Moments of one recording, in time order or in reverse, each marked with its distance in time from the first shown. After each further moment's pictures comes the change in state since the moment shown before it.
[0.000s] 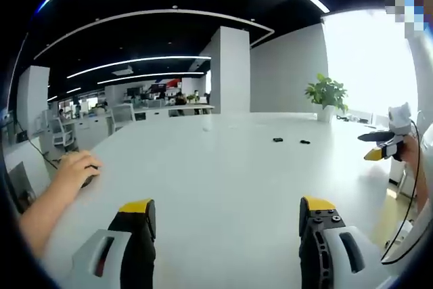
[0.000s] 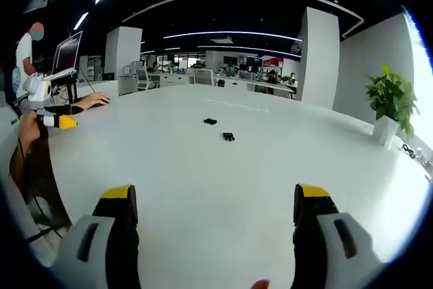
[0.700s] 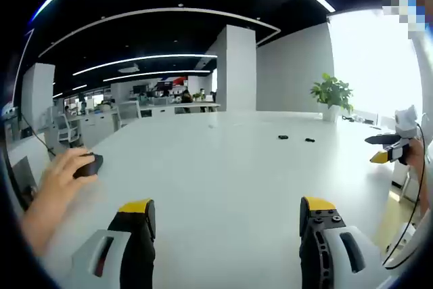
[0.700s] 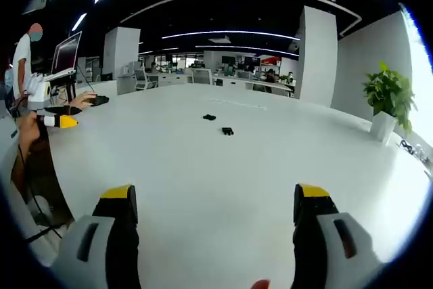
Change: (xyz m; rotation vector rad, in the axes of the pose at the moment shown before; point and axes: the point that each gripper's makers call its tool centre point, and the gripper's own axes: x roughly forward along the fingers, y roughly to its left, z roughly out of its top) left arm -0.009 0.008 -0.005 -0.023 0.000 0.045; right arm -0.011 -0.003 -0.008 0.003 0.005 -0.013
